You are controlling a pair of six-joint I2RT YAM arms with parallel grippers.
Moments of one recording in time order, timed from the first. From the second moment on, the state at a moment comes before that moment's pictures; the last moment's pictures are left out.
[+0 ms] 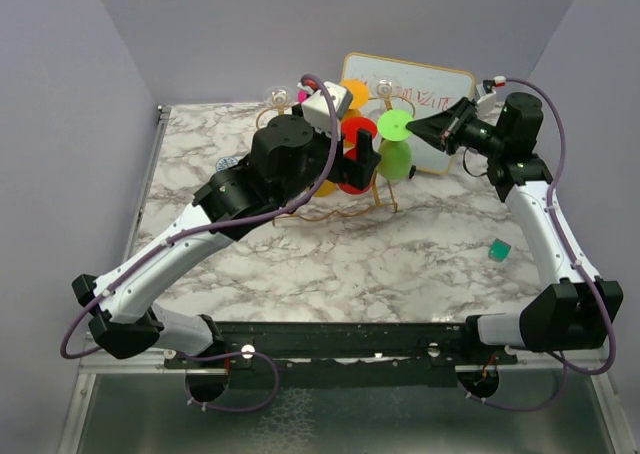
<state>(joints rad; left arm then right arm) -0.97 1.35 1.68 -0.50 -0.24 -0.26 0.04 1.34 1.24 -0.08 -0.78 1.06</state>
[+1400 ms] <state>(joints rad) -0.91 1.39 1.69 -0.50 -0.13 -0.32 0.03 1.23 1.14 -0.05 -0.82 1.21</state>
